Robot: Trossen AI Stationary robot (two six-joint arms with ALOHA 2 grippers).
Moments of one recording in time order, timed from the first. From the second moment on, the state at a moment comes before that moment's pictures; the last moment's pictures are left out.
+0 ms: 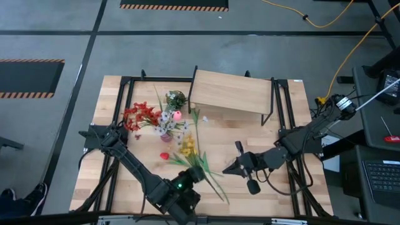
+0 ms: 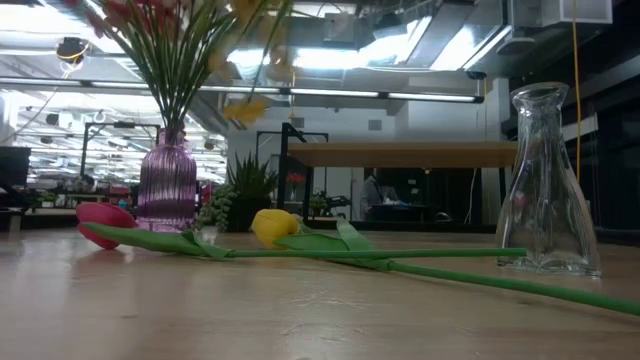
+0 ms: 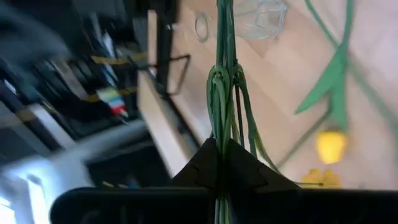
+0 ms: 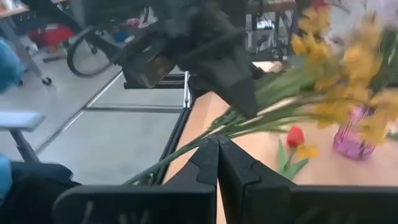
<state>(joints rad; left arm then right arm) -0.69 2.15 2.14 -1.30 -1.02 0.45 0.62 1.30 0.92 0.13 0.33 0.26</state>
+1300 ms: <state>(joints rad) -0.65 2.16 2.08 -1.00 -1.29 1.23 0.56 1.41 0.91 0.23 0.26 0.41</state>
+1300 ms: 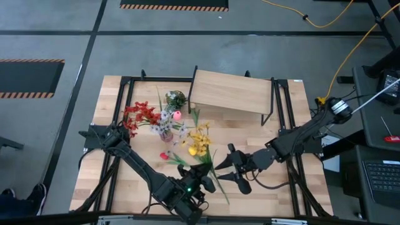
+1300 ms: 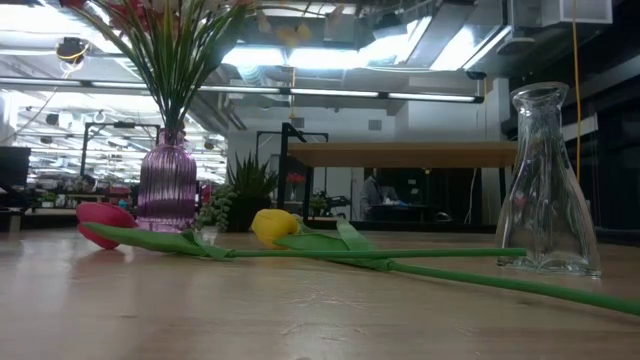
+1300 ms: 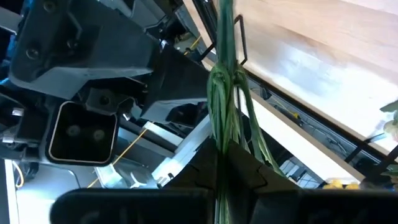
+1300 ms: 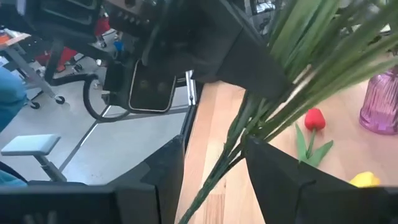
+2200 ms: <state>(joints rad) -0.65 2.16 2.08 -0.99 -1.29 1.27 0.50 1.42 0.91 0.25 0.26 0.38</state>
